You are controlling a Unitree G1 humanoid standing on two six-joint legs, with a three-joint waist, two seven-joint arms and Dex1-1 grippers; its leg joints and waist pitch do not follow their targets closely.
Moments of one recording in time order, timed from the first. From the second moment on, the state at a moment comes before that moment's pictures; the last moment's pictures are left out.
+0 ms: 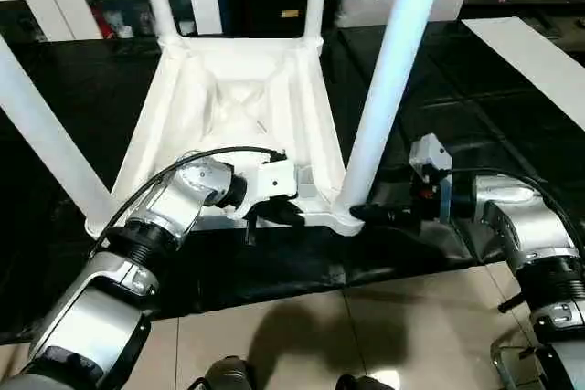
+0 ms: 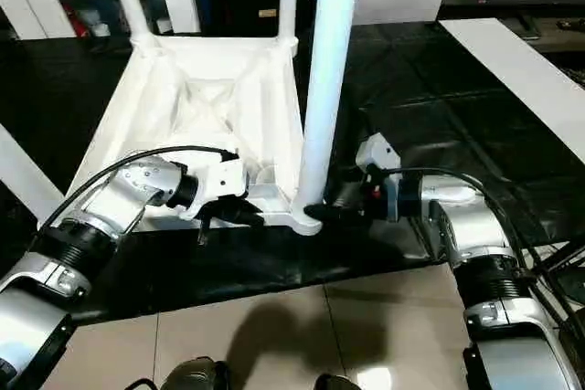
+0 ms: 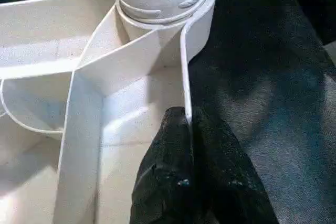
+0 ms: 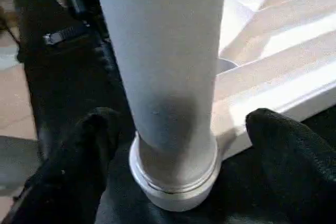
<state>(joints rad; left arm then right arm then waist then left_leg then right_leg) -0.76 0.35 -0.40 0.67 0.13 -0.02 -1.26 -0.56 -0.47 0.09 0.55 0.21 0.13 1.30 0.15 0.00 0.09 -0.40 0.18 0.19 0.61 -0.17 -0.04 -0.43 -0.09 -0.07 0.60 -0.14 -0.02</state>
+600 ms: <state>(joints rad) -0.75 0.35 -0.40 0.66 0.12 -0.02 -1.28 -0.59 -0.44 0.09 0.60 0.24 0.18 1.33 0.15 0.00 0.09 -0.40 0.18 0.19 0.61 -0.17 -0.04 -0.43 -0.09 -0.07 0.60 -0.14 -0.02</state>
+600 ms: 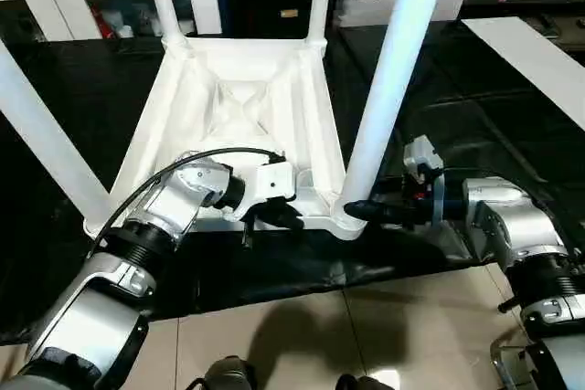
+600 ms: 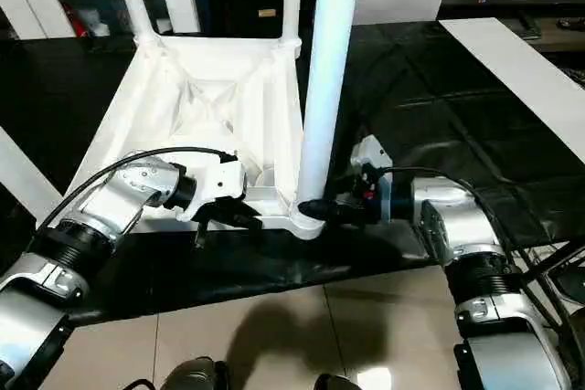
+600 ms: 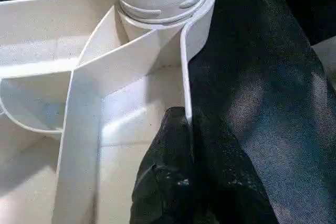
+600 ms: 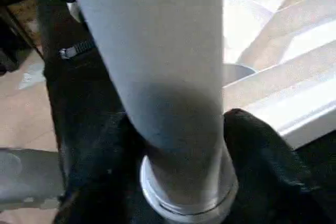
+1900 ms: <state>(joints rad) -0.84 0.05 -0.17 0.78 0.13 0.38 -0.66 -0.78 -0.12 -0.07 0.79 0.12 0.22 0.36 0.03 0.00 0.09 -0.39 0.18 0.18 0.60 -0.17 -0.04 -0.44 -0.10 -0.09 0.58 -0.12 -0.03</state>
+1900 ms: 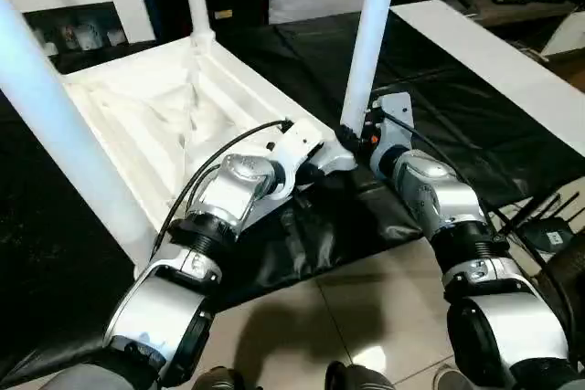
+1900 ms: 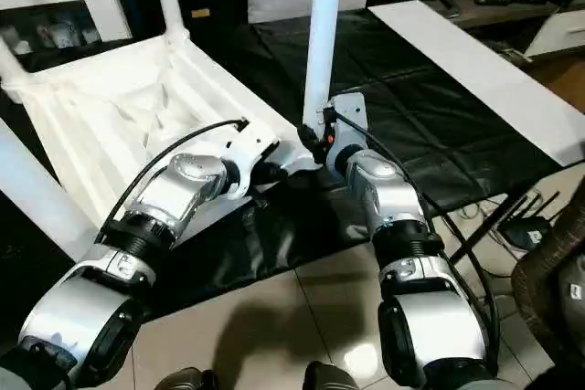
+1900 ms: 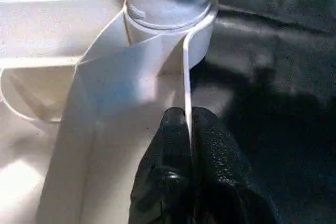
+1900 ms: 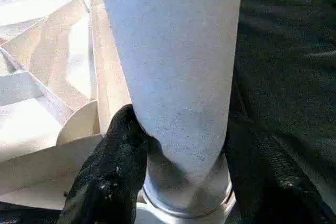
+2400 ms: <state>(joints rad) -0.83 0.13 -0.26 0.79 0.13 0.26 -0.83 -0.72 -0.24 -0.03 0.79 0.13 0.14 0.66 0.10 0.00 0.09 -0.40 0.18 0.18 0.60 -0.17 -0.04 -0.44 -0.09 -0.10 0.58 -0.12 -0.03</state>
